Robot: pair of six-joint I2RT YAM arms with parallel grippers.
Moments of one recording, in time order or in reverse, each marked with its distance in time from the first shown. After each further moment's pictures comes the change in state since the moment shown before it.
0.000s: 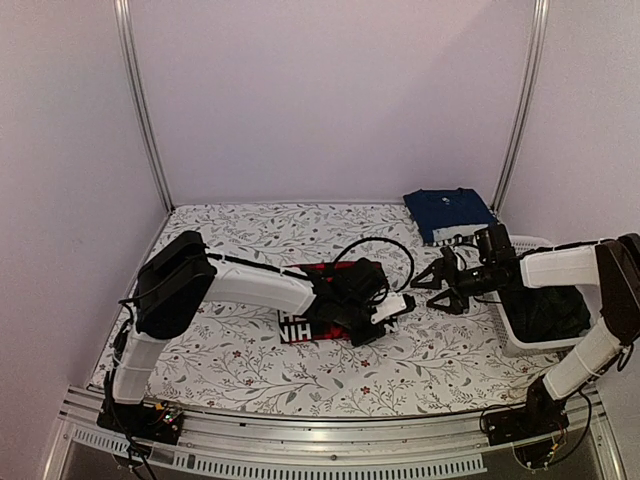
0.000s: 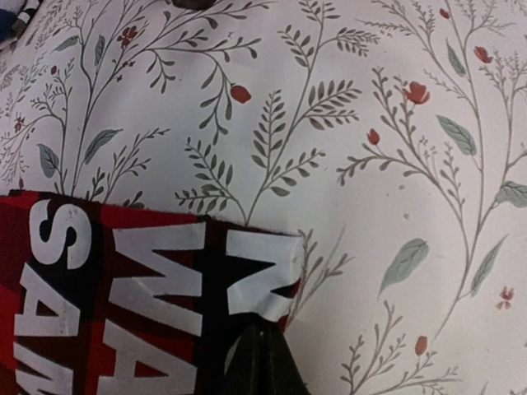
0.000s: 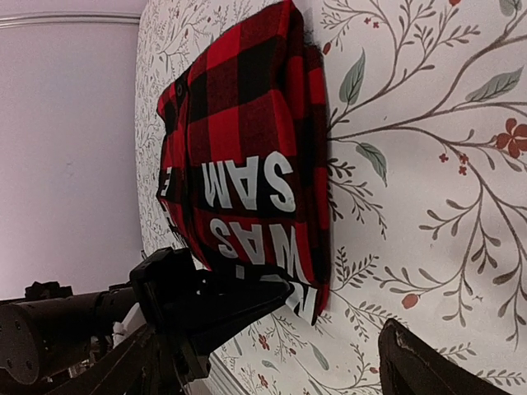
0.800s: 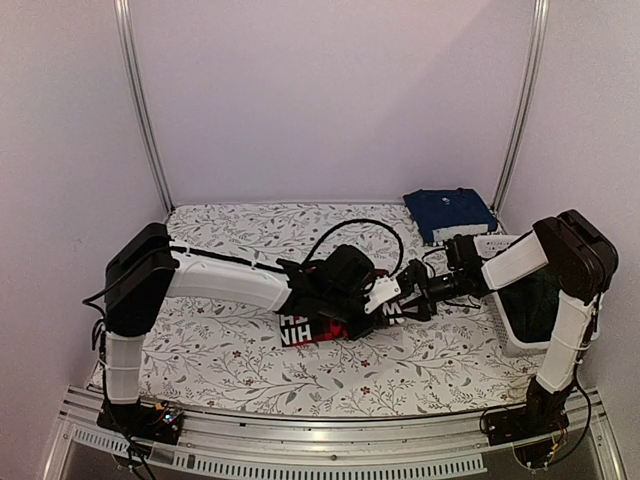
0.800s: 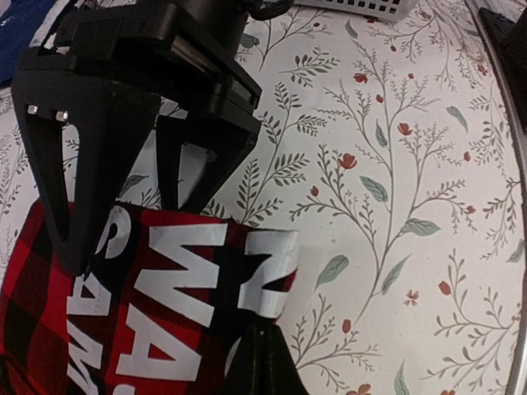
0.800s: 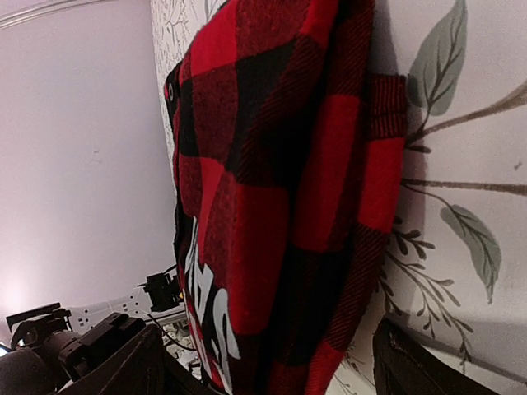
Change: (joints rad) left arm 0.001 -0.175 -0.145 0.114 0.088 -0.084; right arm 0.098 0.383 0.089 0.351 -0.154 0.217
